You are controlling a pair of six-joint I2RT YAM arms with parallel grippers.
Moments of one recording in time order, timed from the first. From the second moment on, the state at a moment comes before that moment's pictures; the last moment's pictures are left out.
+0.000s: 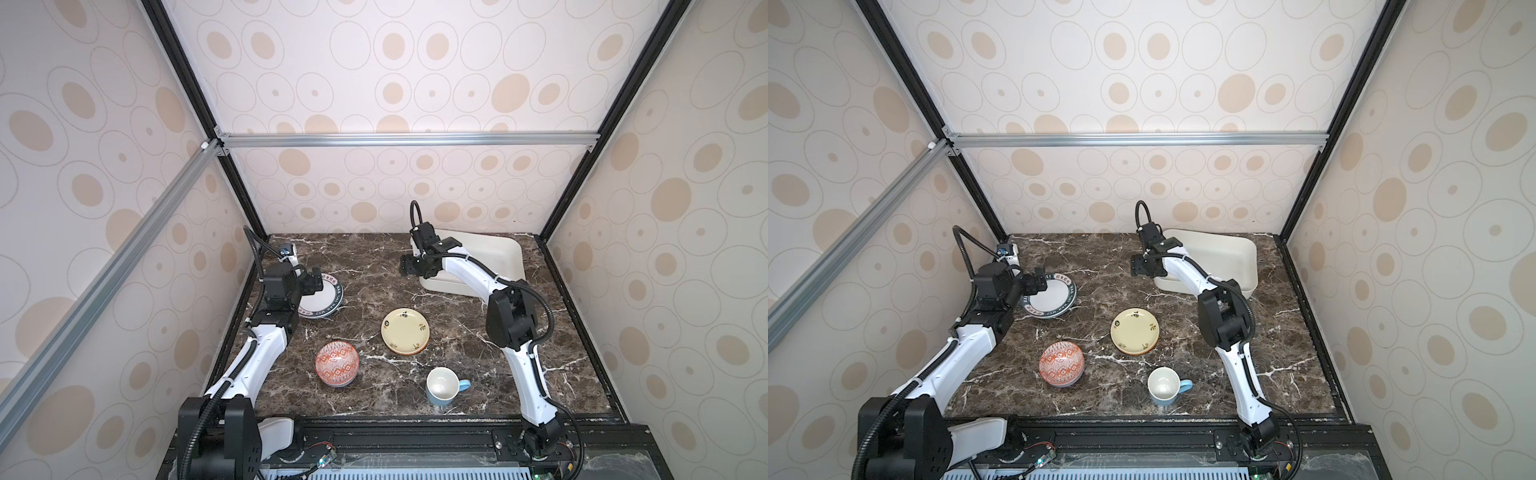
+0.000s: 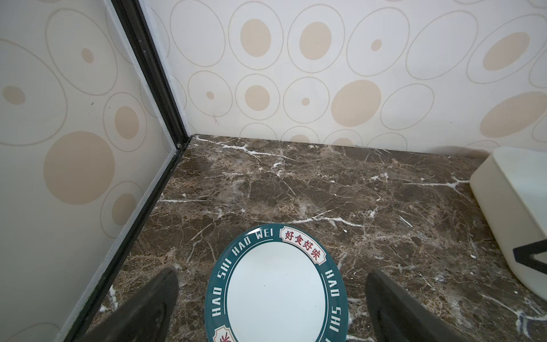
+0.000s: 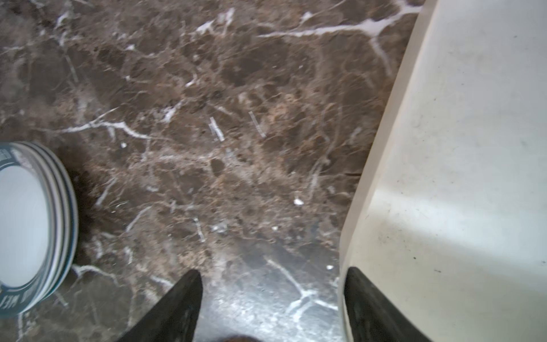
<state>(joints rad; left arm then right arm) -0.01 1.22 0.79 0.07 -0.11 -0.06 0.53 2.34 2.13 -0.79 -0.08 0.43</state>
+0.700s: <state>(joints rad) 0.03 1.23 0.73 0.01 -0.10 -0.07 0.67 2.41 2.26 -0.93 -0.23 0.43</state>
